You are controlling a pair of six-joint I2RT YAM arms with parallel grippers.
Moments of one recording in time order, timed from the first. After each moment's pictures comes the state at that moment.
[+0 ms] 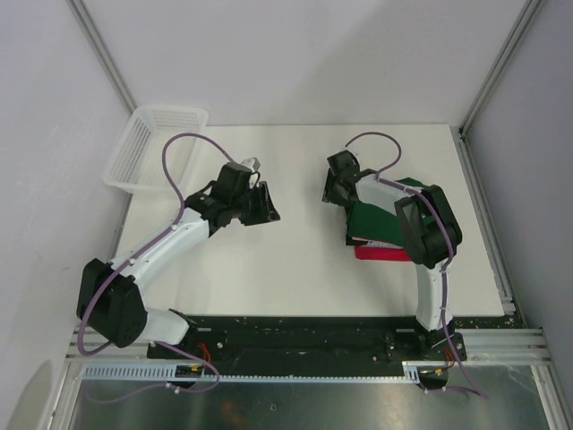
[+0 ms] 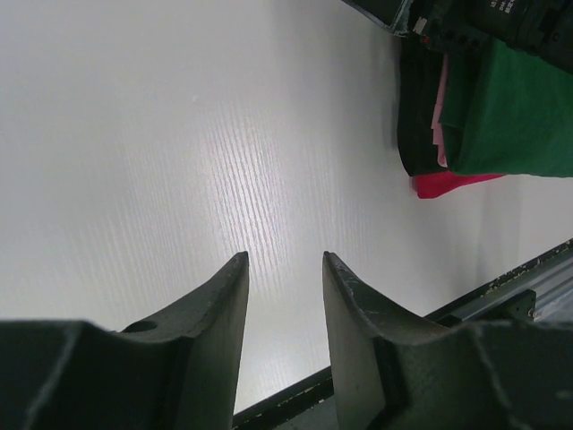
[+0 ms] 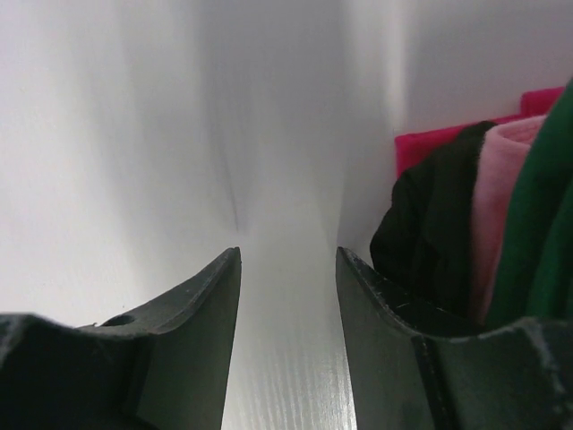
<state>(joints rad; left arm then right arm) -0.52 1.37 1.08 -0.49 0.14 -0.60 0.46 2.06 1.43 -0.31 0.14 0.60</state>
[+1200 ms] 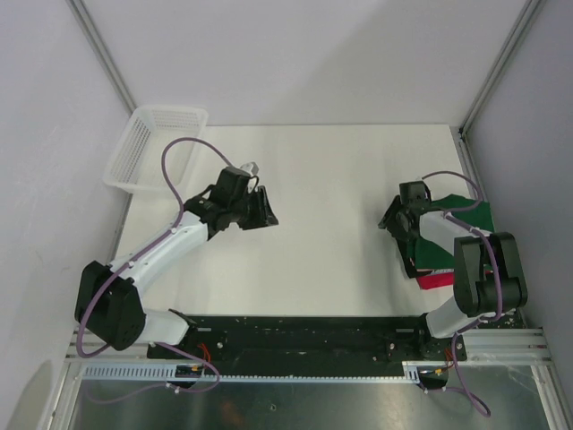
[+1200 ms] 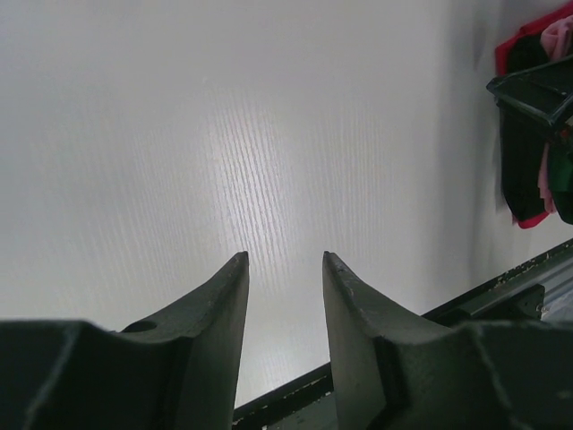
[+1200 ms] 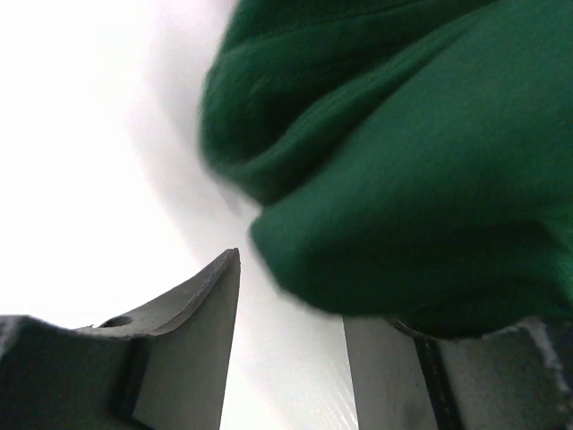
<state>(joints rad) -0.52 1.36 1.04 -0.49 0.14 -0.60 0.11 1.55 0.79 -0.21 0.04 0.66</state>
